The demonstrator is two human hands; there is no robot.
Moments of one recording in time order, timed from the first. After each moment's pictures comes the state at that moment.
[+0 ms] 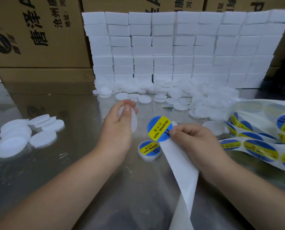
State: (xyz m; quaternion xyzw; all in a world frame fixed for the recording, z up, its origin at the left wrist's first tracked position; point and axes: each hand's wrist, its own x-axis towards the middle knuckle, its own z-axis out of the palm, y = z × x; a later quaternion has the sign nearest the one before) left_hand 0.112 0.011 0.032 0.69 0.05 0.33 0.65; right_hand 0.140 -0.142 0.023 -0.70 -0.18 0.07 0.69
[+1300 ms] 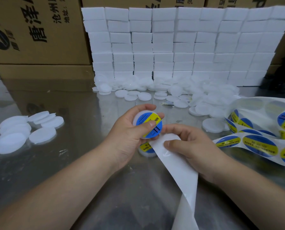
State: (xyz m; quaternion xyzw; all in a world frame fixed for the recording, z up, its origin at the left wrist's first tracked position) left_hand 0.110 0.012 0.022 0.60 -0.09 0.12 0.79; right_hand 0.138 -0.143 0.019 -0.64 -0.32 0.21 0.67
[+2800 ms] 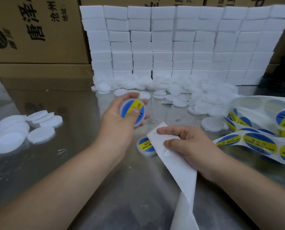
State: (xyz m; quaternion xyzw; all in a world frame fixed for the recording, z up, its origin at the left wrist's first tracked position) left_hand 0.108 0.010 0.035 0.63 -0.03 0.28 0.72; right_hand 0.143 -0.143 0.016 -0.68 -0.23 0.18 0.67
